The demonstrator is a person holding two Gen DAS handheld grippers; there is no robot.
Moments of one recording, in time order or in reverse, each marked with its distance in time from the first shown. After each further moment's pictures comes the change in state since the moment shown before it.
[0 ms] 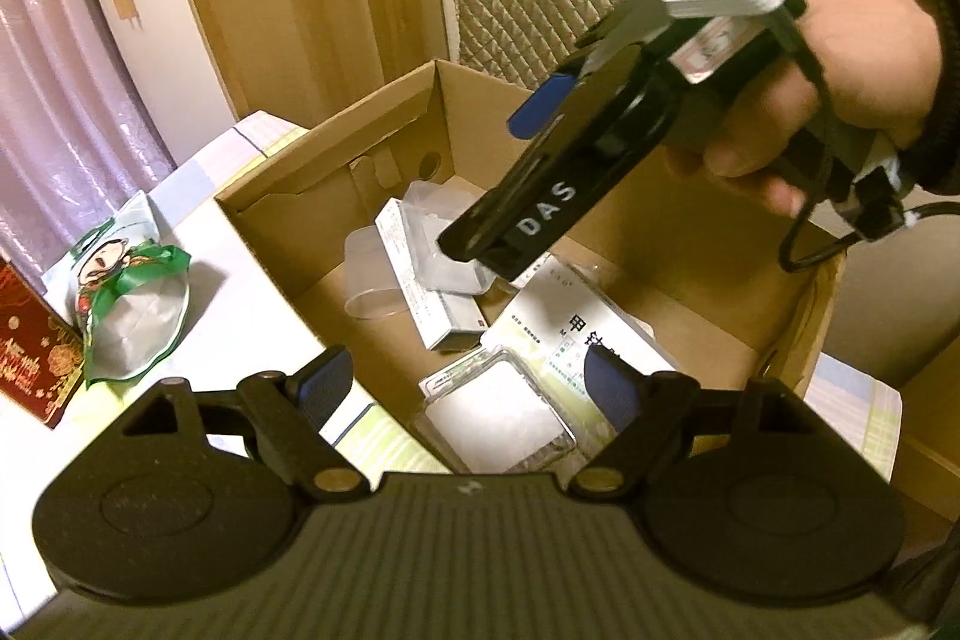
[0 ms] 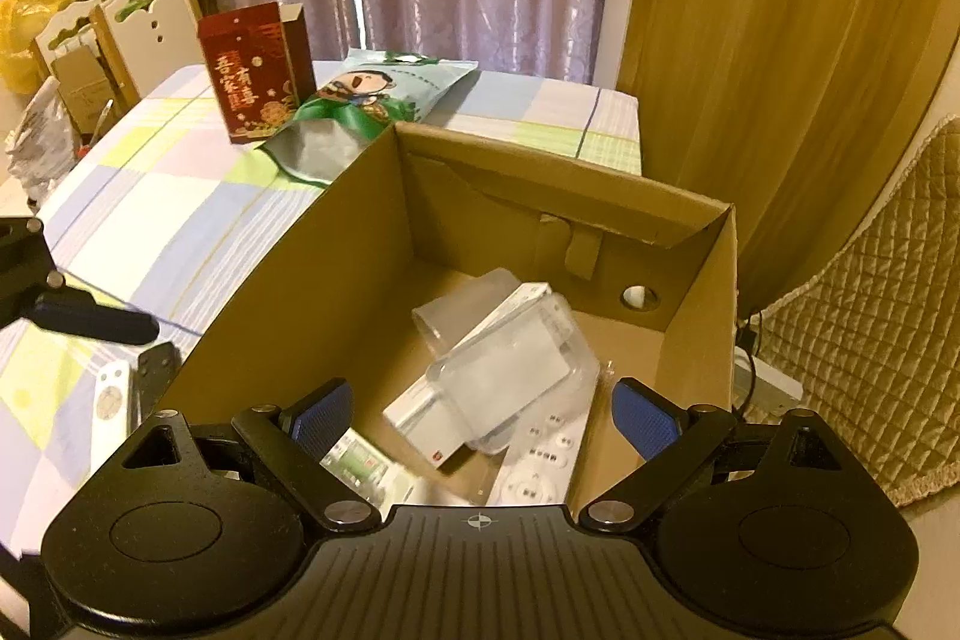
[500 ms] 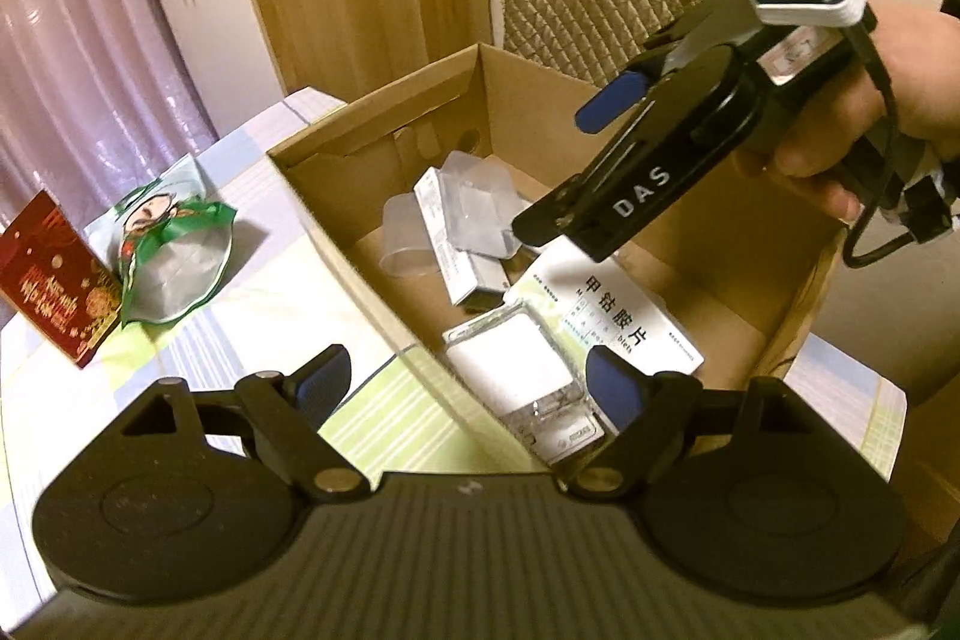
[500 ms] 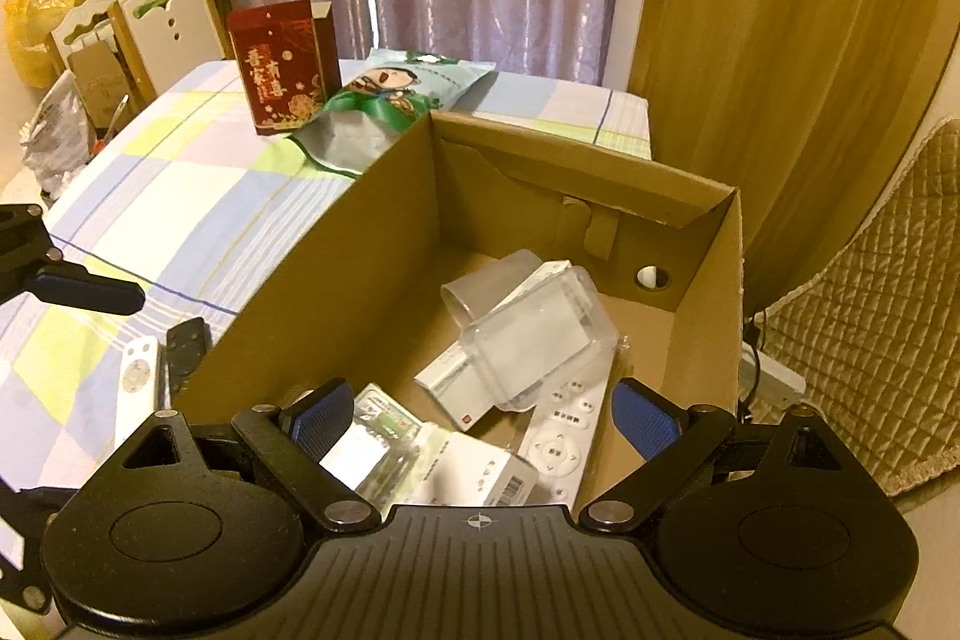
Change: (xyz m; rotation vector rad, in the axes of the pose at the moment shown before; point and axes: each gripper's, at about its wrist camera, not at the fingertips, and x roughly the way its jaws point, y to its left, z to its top) left arm -0.024 -0.002 -0.025 -0.072 0.008 0.070; right arm -0.023 0.018 -0.018 -0.001 -0.019 0.001
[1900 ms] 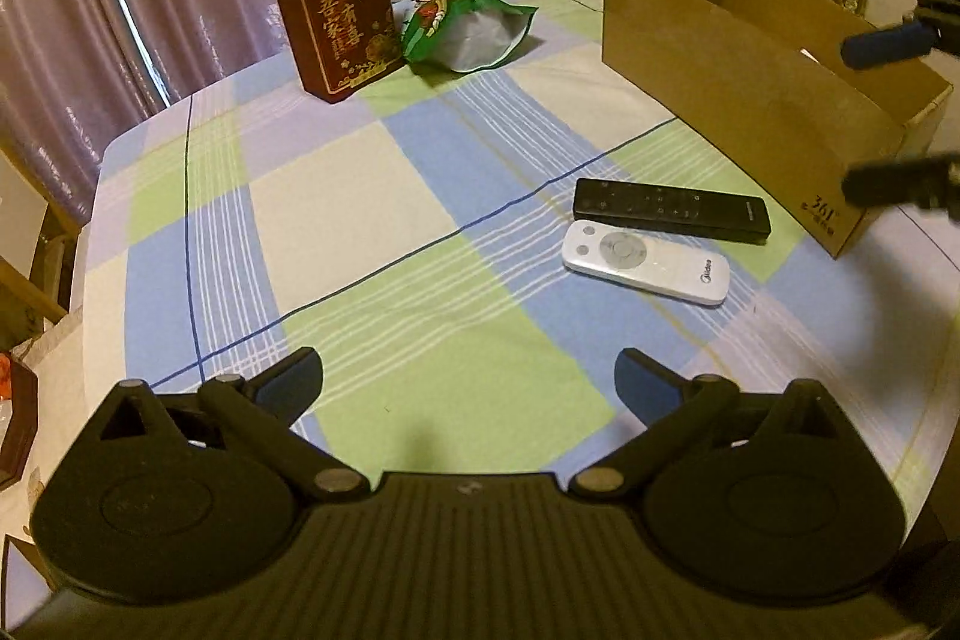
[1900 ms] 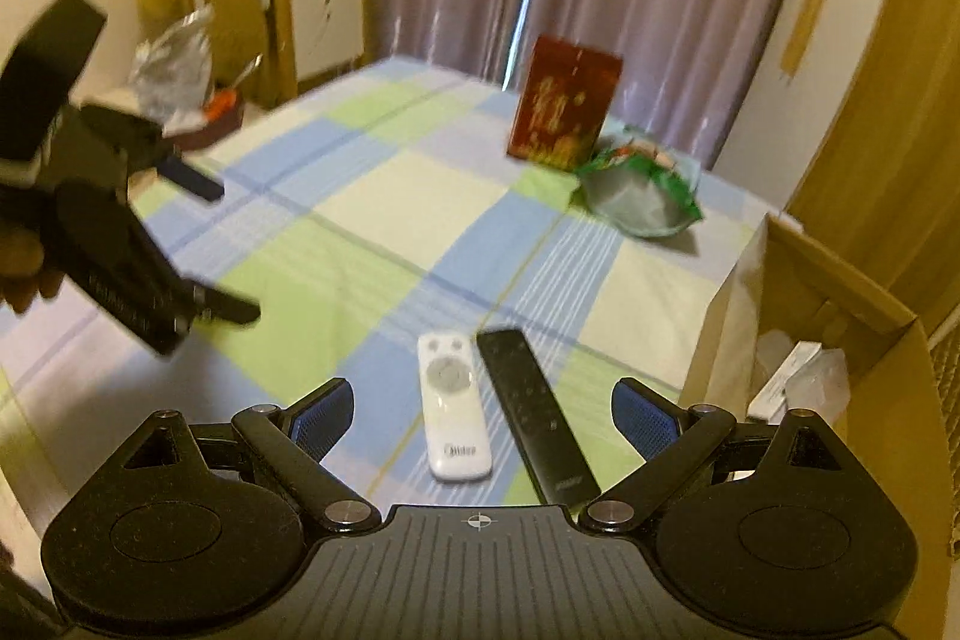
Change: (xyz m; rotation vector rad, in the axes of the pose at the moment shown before) left arm -0.098 0.157 -0.210 -0.227 0.063 0.169; right arm -0.005 0.256 -0.045 -0.269 -0.090 0.016
